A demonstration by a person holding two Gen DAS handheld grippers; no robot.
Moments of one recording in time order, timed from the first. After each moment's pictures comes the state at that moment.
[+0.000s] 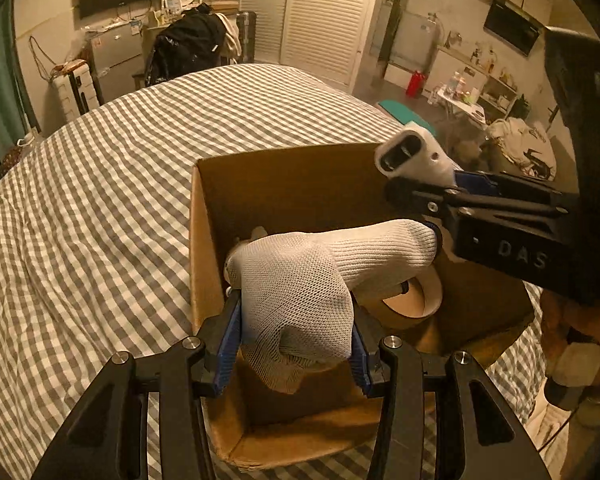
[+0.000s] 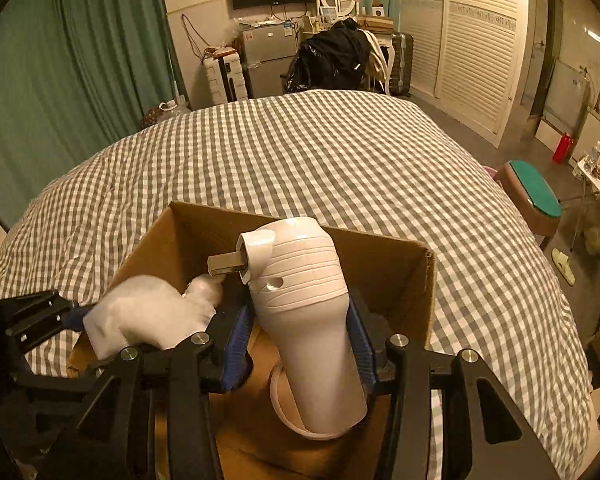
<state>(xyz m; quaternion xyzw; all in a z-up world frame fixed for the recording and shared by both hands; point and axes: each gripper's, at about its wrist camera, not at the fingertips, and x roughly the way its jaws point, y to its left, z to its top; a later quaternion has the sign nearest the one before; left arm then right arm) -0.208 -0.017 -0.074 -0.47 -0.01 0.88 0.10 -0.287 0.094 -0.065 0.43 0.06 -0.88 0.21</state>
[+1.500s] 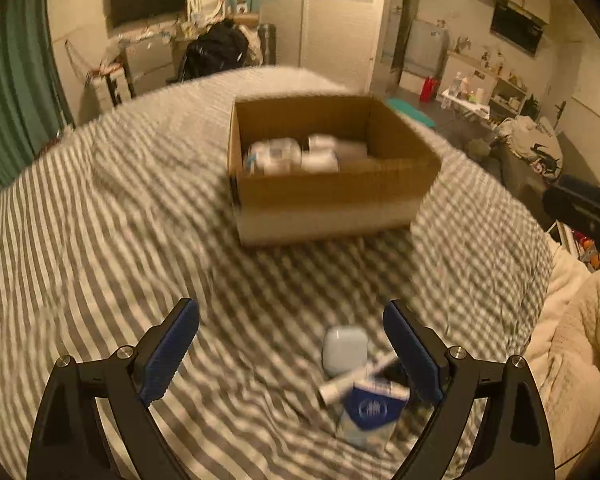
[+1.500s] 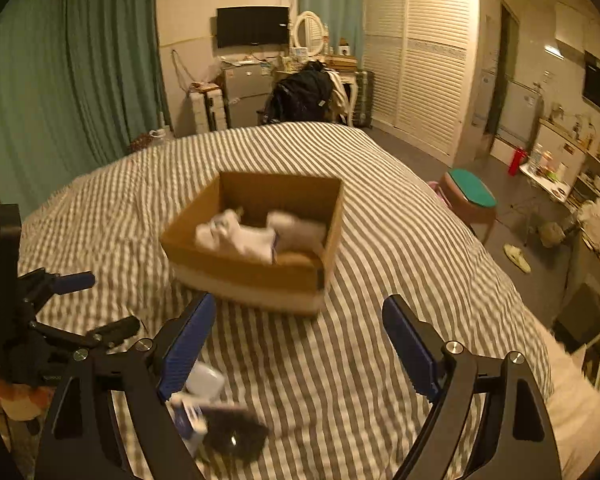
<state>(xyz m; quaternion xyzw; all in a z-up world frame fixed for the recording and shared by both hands) -0.004 -0.001 -0.061 -0.45 0.00 0.89 0.05 -0.039 0.172 0.001 0.36 0.06 -0.92 0.15</state>
